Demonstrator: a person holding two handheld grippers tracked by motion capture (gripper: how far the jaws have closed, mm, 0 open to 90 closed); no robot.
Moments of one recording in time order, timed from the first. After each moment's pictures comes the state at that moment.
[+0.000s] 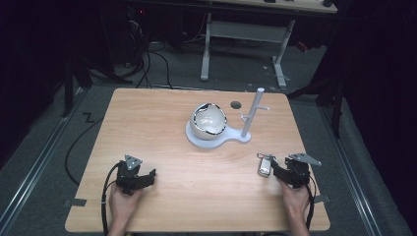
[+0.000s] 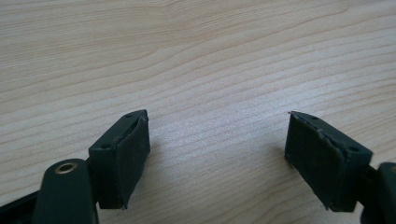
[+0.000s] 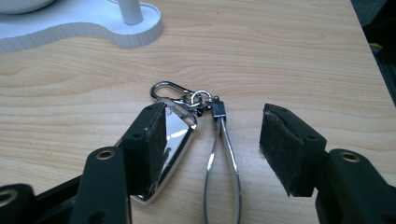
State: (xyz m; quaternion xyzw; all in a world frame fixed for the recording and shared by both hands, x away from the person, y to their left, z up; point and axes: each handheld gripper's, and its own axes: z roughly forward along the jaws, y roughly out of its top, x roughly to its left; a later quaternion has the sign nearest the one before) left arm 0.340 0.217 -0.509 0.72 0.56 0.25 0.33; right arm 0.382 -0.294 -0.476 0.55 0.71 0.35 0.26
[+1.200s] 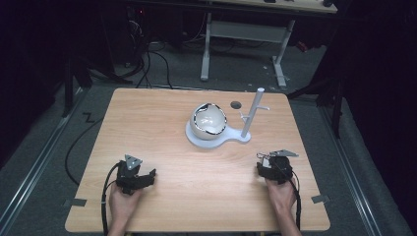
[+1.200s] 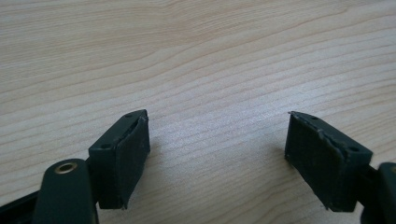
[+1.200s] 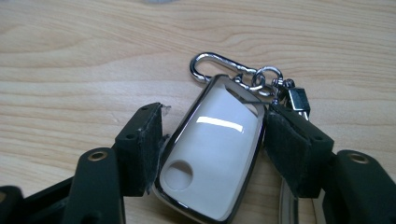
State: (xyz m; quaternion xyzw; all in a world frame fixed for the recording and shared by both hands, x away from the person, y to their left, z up) left arm 0.341 0.217 -0.509 0.72 0.56 0.25 0.33; right arm 0.405 -0.254 -0.495 0.55 0.75 0.28 0.22
